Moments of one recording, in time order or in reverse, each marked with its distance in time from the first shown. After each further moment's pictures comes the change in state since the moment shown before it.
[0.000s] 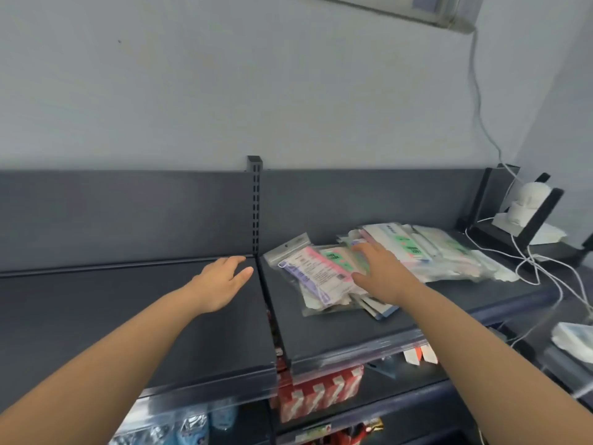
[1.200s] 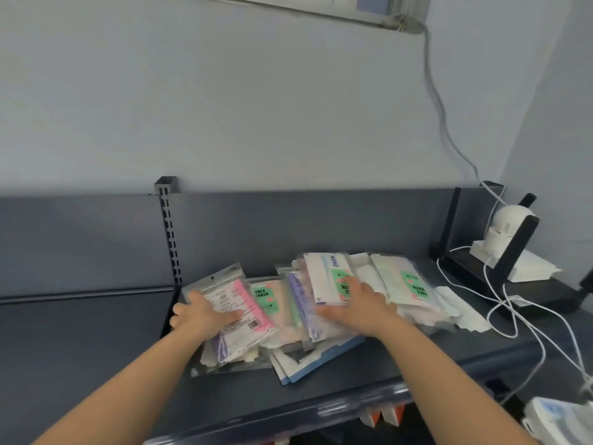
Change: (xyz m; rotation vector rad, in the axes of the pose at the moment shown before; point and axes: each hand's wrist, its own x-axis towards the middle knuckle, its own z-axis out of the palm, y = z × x) left_hand 0.102 0.156 0.099 -0.268 0.217 -0.670; right_hand 0.062 0.168 -0.022 0.014 -0.214 0.265
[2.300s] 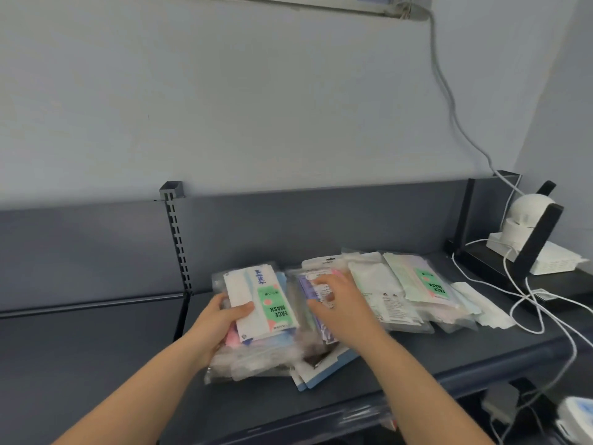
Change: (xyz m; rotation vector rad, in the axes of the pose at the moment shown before) left_hand -0.009 -0.007 -0.002 -0.789 -0.372 0.092; right_hand -0.016 -0.048 0.025 0.360 0.189 -0.337
